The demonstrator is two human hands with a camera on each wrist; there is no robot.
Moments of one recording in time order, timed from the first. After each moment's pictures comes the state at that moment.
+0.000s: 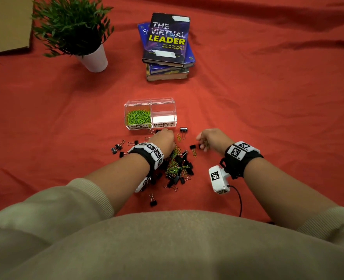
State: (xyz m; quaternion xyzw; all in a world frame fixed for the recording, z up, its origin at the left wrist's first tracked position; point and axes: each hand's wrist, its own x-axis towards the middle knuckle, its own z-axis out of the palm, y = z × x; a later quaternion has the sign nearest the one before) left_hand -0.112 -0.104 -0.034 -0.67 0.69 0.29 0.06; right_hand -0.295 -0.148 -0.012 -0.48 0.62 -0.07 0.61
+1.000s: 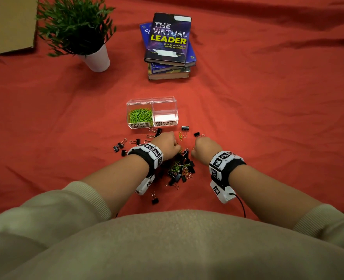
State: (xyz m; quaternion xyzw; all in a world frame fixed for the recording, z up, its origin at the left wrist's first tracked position) left_hand -0.117 -0.089 -0.012 -0.69 0.62 0.38 0.00; right_hand -0.271 -0.113 -0.022 -0.76 0.57 0.19 0.26
